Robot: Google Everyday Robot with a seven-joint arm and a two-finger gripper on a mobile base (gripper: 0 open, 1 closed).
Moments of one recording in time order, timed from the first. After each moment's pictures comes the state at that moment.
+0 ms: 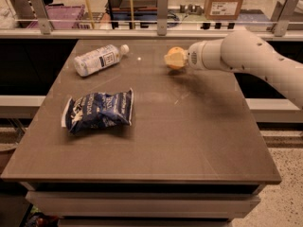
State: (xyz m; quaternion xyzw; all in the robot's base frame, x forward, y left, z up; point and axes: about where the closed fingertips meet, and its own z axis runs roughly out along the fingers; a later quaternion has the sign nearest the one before) arm 0.736 -0.099 0.856 -0.19 0.83 0.19 0.48
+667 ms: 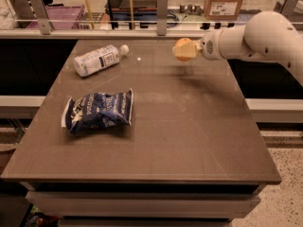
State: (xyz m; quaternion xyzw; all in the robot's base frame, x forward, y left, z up) arm 0.731 -0.122 0.890 -0.23 0.82 0.22 0.47
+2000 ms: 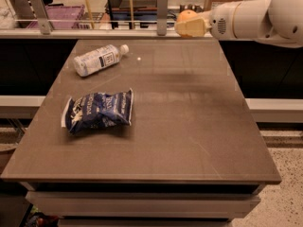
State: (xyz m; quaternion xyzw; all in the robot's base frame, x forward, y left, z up) arm 0.706 -0.118 0.984 -0.30 0.75 0.22 0.55
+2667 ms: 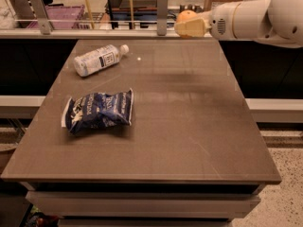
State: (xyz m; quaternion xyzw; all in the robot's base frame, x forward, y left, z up) arm 0.707 -0.115 0.983 -0.30 0.75 0.22 0.55
